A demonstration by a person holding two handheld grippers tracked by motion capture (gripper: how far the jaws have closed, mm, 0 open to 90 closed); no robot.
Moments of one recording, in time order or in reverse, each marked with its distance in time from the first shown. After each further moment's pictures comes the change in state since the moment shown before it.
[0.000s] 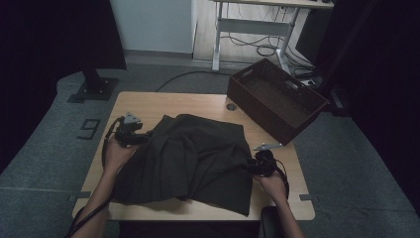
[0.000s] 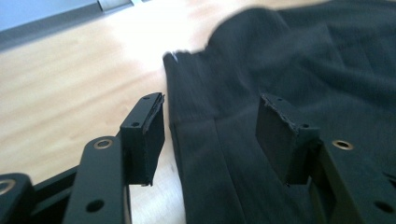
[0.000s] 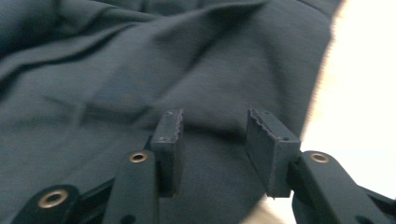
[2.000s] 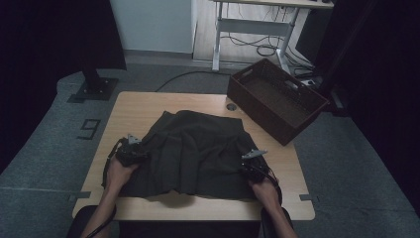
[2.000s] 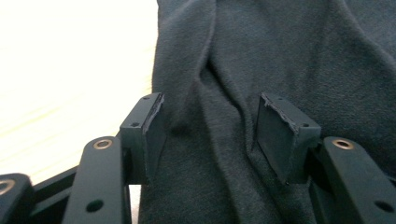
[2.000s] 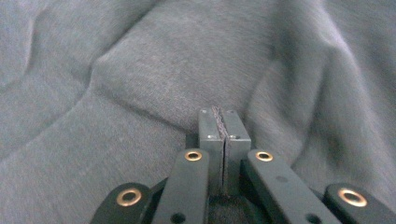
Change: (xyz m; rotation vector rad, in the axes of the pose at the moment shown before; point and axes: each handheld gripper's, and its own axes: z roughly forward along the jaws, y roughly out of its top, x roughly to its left) left arm -0.001 -0.061 0.028 0.134 0.091 -0.030; right arm 0.019 -0.010 0.015 0.106 -0.147 -0.105
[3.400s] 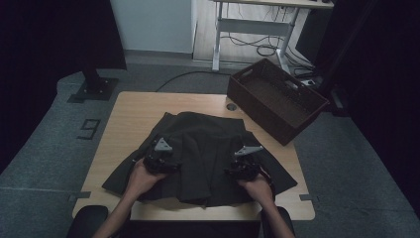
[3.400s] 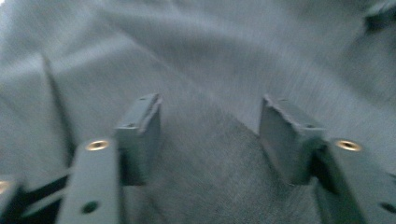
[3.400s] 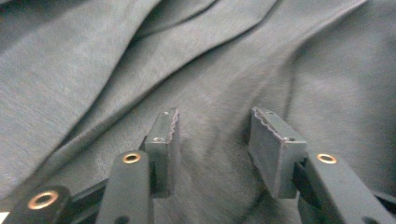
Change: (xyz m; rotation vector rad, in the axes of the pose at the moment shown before) left arm -0.115 0.032 -0.025 0.019 -0.285 0.187; right arm 0.035 0.026 -0.002 -0.076 0.175 -0.029
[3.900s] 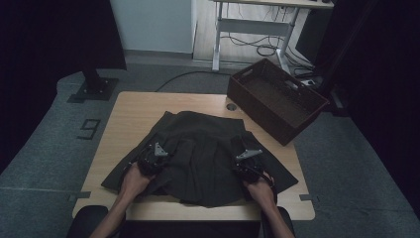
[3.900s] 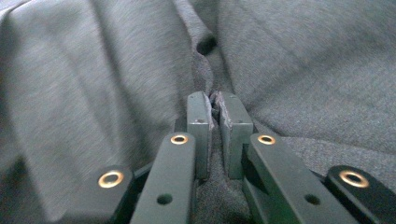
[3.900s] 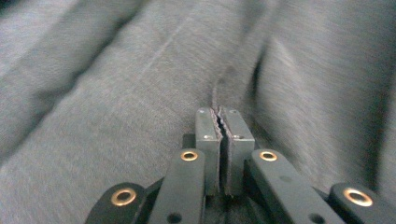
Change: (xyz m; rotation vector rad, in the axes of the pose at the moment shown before) left arm 0.031 -0.021 -0.002 0.099 0.133 0.031; right arm -0.023 -0.019 0.004 0.071 -0.135 -0.001
